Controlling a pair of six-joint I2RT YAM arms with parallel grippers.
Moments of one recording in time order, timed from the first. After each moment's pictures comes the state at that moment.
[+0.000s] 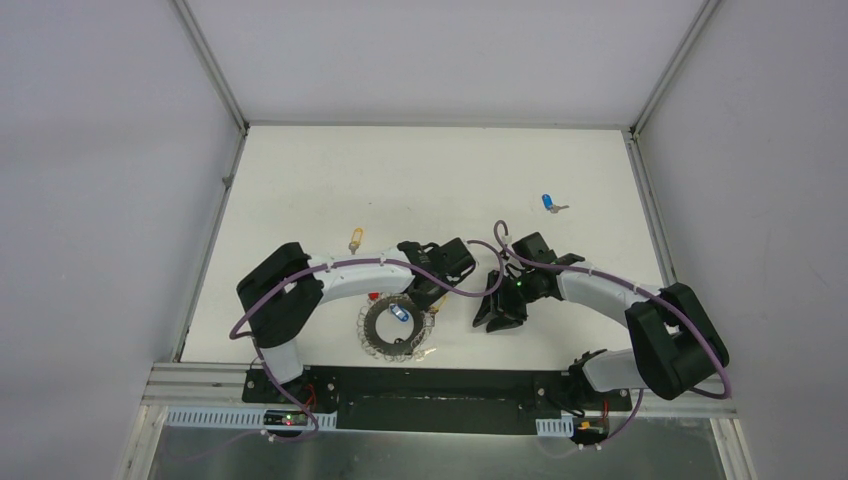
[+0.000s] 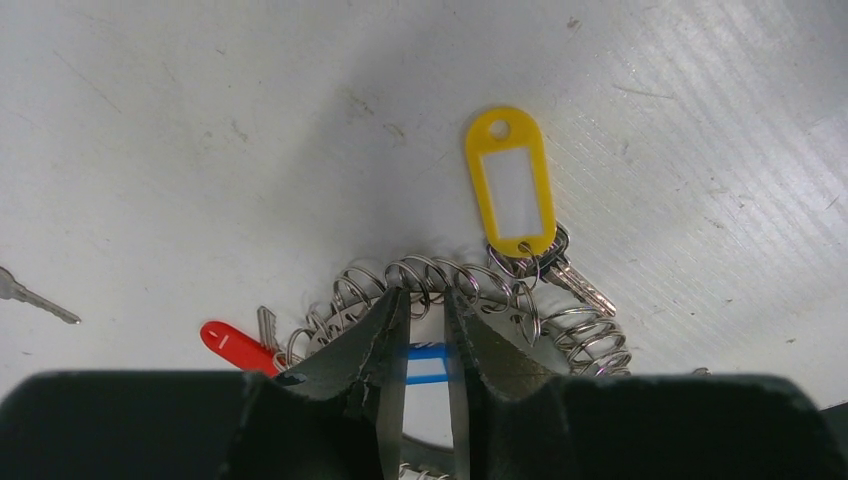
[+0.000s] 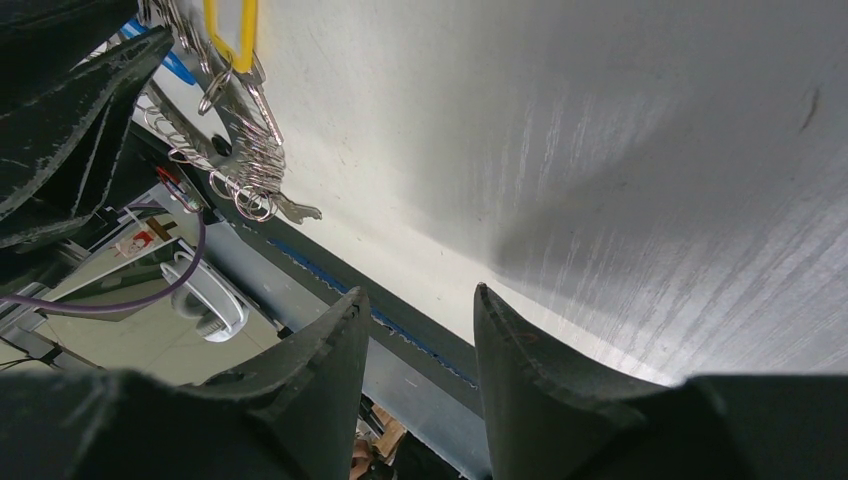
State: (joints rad) left arm -1.05 1.76 1.15 -0.66 -0.17 -0.11; right arm 0.50 1.37 0.59 -0.48 -0.61 0.66
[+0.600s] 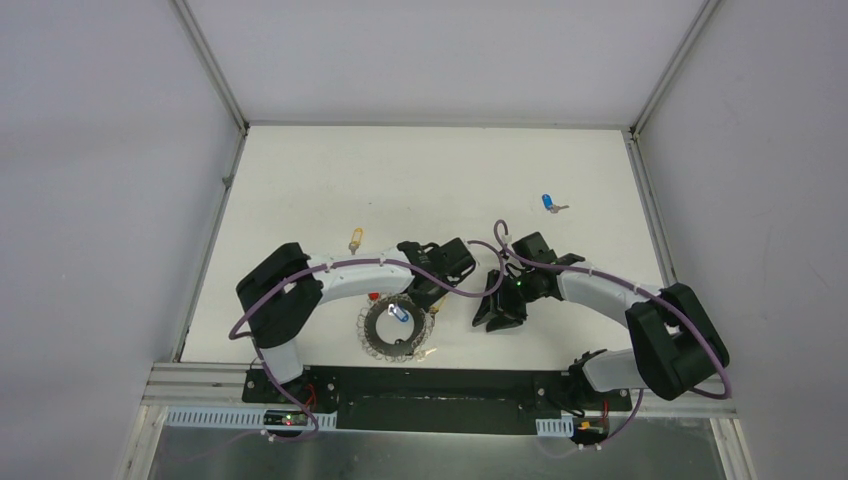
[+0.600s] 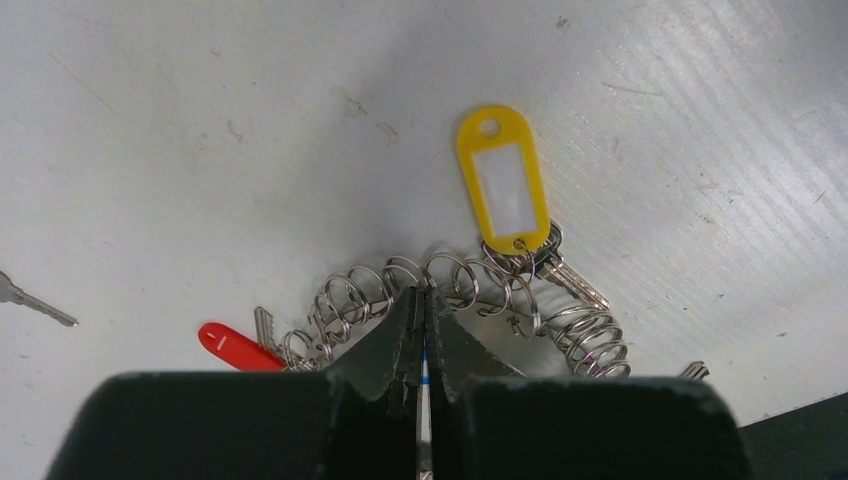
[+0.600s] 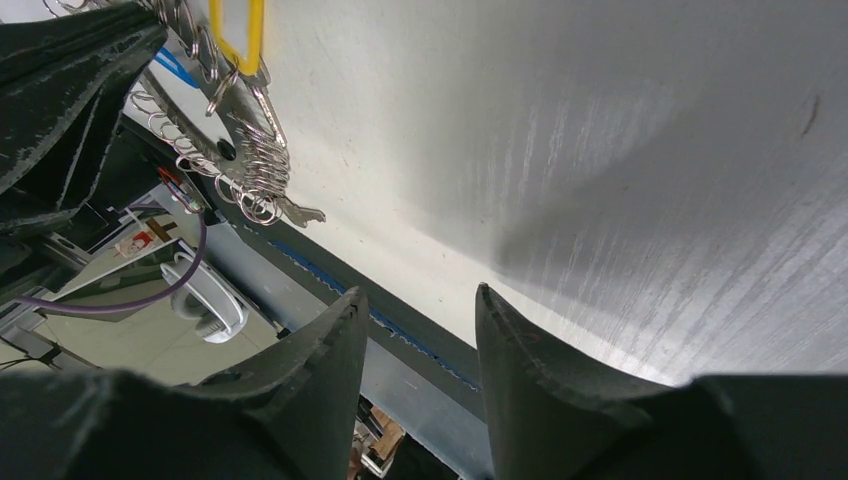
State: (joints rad) left arm -1.05 1.76 1.15 -0.66 -0.16 -0.11; right arm 0.50 1.37 0.59 -0.47 -0.61 0.66
